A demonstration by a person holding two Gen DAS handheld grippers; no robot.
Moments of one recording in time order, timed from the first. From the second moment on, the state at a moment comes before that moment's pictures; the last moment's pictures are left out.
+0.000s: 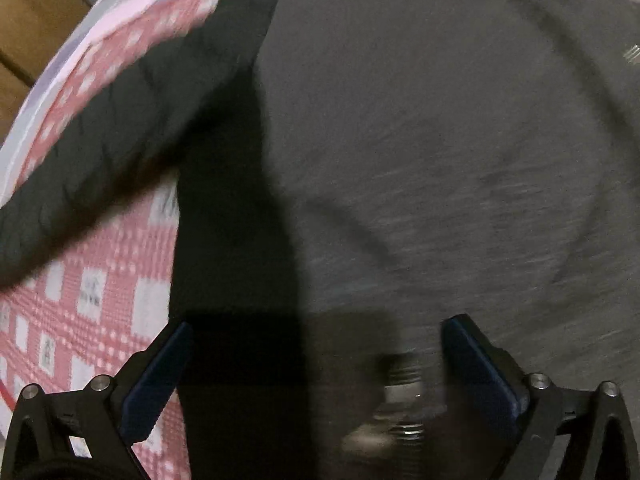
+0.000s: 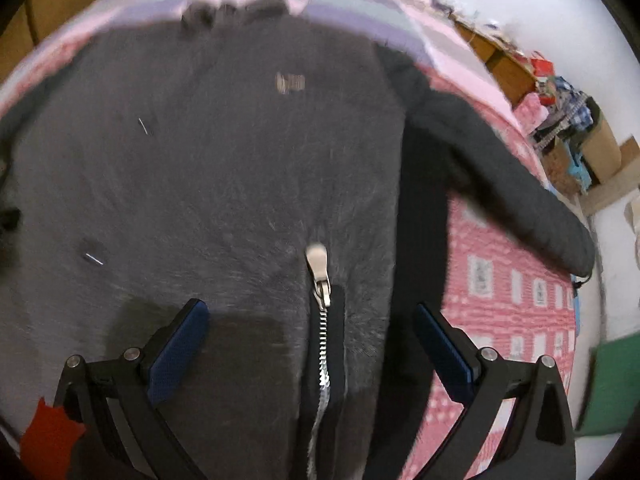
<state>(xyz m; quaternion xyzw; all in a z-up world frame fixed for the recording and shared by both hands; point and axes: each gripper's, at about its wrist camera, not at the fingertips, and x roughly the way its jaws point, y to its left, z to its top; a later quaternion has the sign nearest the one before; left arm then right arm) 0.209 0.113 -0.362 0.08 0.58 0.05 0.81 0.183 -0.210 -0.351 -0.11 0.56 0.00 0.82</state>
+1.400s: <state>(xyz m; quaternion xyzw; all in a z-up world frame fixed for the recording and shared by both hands) 0.069 0.153 -0.339 0.06 0.57 0.03 0.82 0.032 -0.319 -0.362 -0.03 0.57 -0.02 0.82</state>
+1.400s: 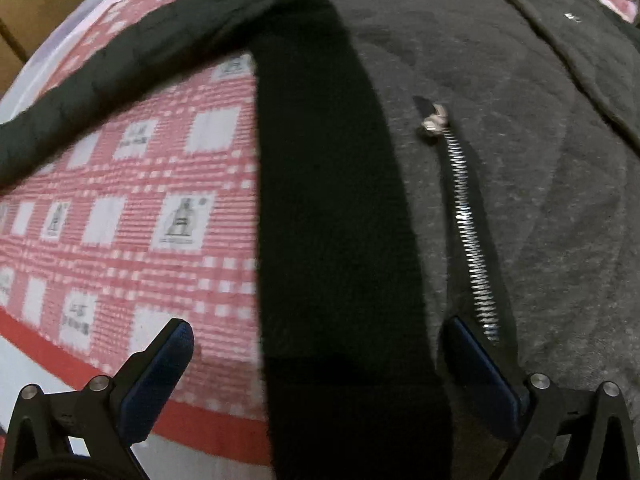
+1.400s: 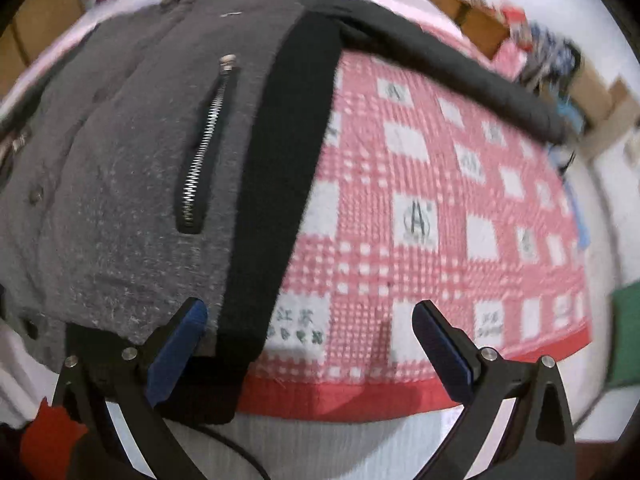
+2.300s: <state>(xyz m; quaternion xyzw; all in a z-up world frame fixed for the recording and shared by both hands) 0.257 0.053 -0.349 0.06 0.56 0.04 0.83 0.280 -0.309 -0.381 -0.04 0.55 -0.02 0.83</state>
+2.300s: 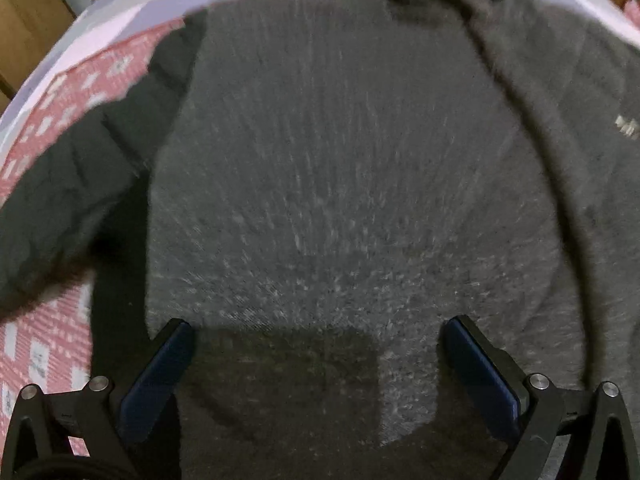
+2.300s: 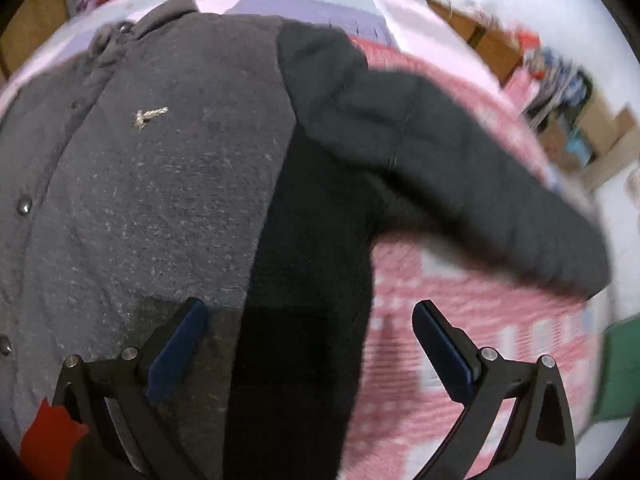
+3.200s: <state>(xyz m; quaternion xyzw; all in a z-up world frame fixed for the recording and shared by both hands) 0.250 0.027 -0.360 0.05 0.56 0.12 0.82 0.251 -0.681 -0.388 0.28 0.49 -0.28 0.78</state>
